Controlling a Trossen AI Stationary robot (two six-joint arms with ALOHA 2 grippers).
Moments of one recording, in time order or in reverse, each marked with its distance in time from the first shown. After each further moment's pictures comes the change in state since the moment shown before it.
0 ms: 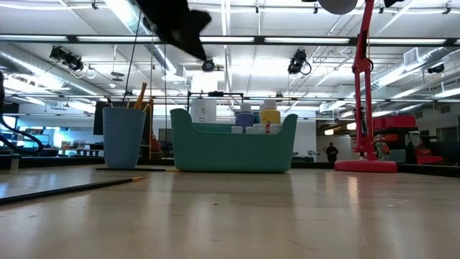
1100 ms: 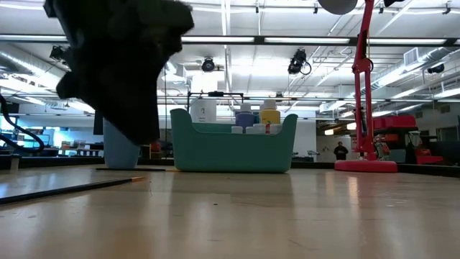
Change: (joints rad) left arm -0.295 0.309 0.080 -0.144 0.676 -1.052; right arm 0.000 0.000 0.000 0.018 0.005 0.059
